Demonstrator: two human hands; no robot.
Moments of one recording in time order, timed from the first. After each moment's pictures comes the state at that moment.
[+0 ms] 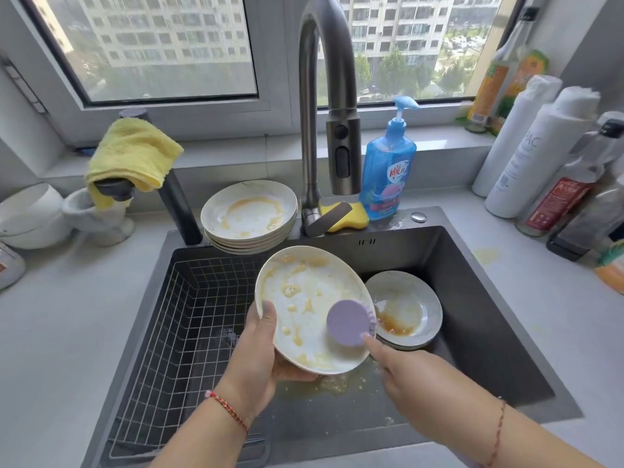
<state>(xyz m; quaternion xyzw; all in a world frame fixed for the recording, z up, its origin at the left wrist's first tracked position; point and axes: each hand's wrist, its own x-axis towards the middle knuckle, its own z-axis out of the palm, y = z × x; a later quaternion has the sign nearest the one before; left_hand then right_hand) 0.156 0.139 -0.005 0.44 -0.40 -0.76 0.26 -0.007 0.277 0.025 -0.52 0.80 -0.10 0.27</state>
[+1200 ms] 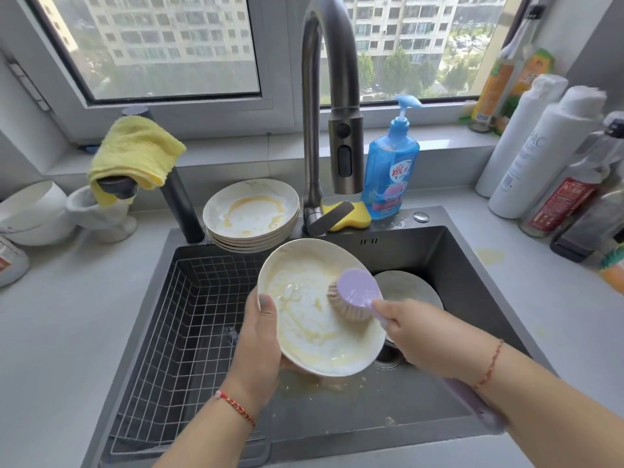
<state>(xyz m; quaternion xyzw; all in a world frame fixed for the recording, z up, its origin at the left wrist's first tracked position) 0.152 0.139 -0.010 0.41 -0.50 -0.68 0.34 -0.028 0.238 0.052 -0.48 0.81 -0.09 0.32</state>
